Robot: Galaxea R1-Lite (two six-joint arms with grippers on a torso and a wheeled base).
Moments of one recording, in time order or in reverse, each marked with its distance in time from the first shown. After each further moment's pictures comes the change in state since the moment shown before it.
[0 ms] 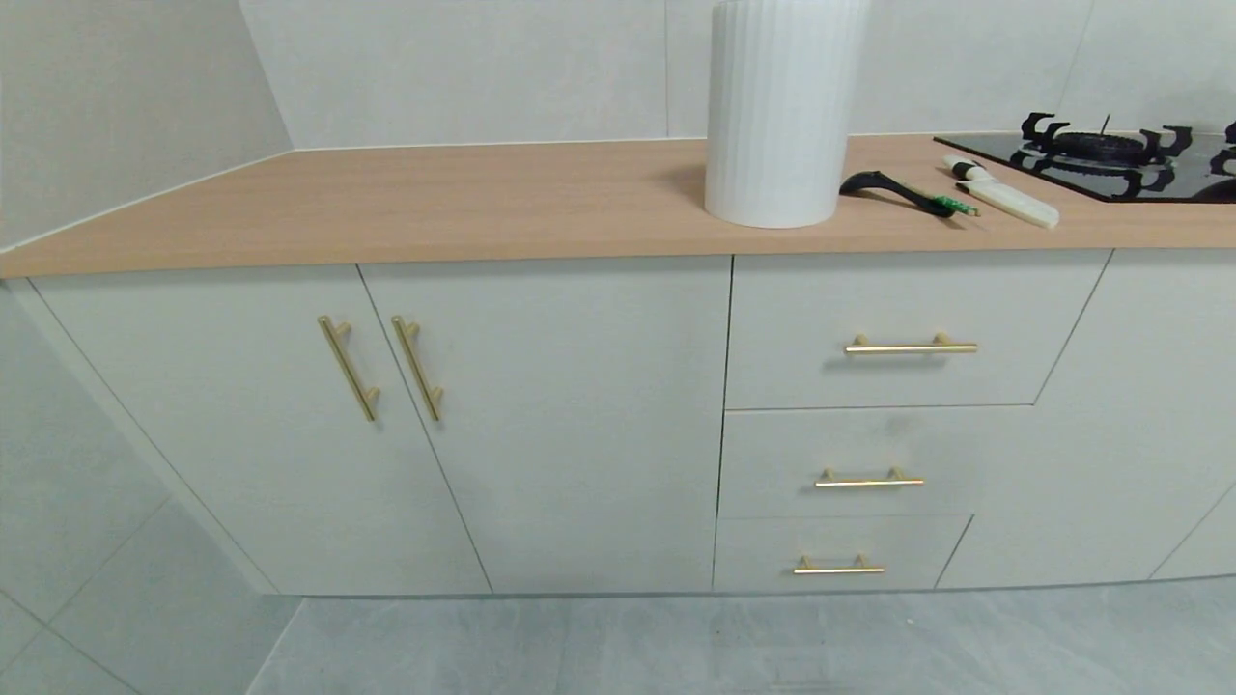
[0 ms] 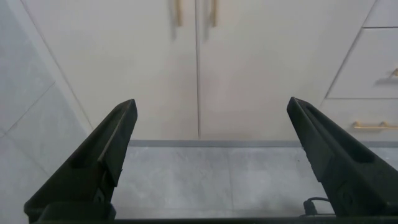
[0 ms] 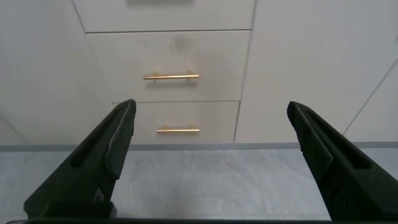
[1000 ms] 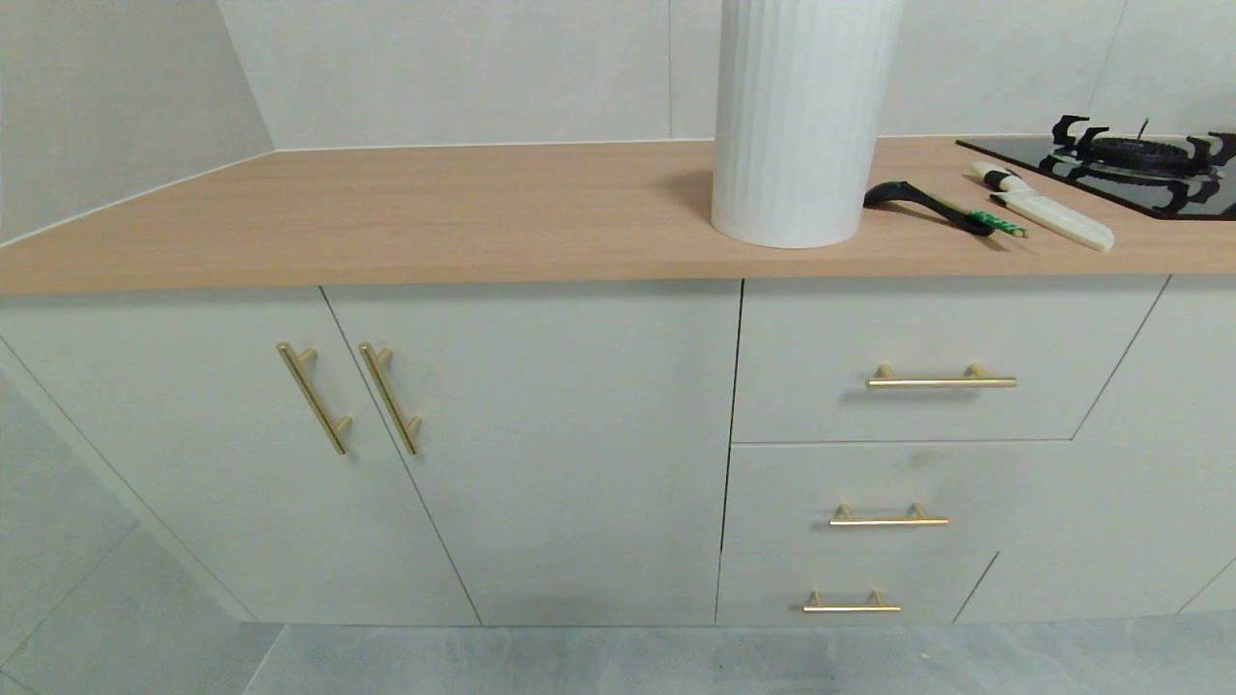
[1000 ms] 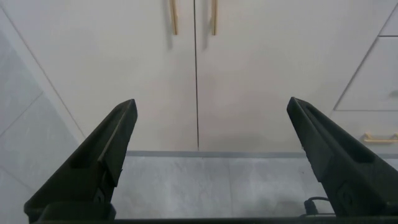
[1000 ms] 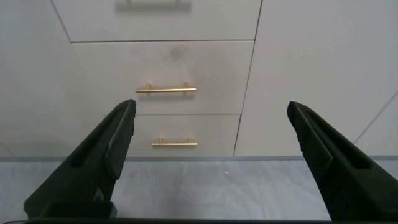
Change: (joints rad) left arm 0.000 0.000 0.000 -0.001 0.000 0.003; right arm 0.000 0.000 0.000 0.000 0.000 -0.003
